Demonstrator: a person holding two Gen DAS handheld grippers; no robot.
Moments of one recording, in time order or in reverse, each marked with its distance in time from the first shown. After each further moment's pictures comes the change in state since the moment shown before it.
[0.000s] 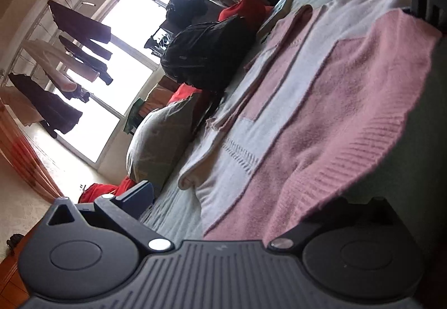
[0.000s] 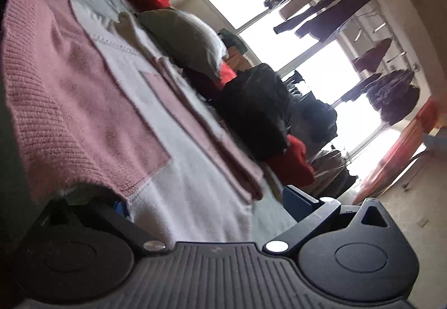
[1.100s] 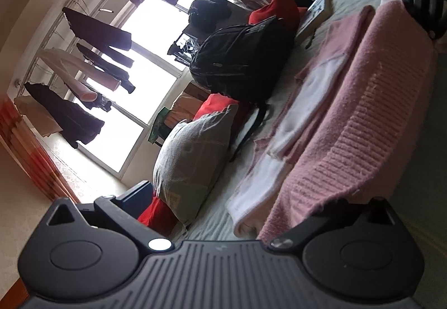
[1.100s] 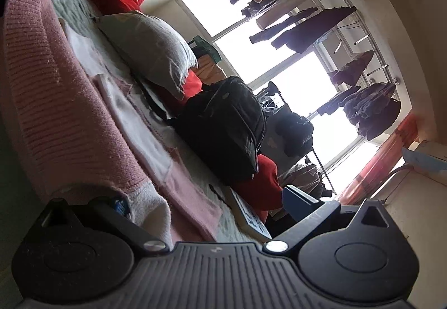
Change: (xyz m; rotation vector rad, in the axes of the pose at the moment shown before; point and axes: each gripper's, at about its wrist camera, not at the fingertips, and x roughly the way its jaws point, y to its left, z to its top) left arm 0.092 0.060 0.047 0.013 -0.016 0.113; right arm 0.097 -0.047 0.052 -0.012 -0.030 -0.113
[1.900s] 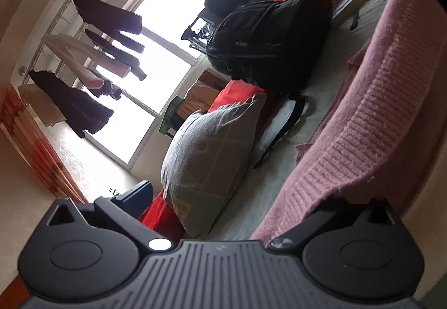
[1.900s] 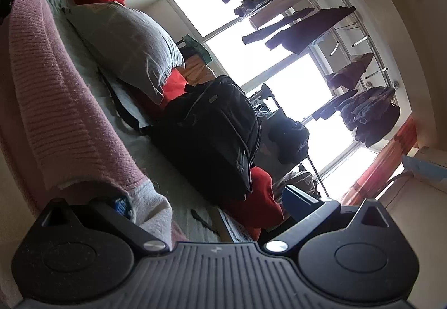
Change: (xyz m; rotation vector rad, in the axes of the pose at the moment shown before) left arm 0.135 0.020 0.008 -0.039 0.056 0.067; right arm 0.129 -0.016 0.025 -0.015 -0.017 -0.038
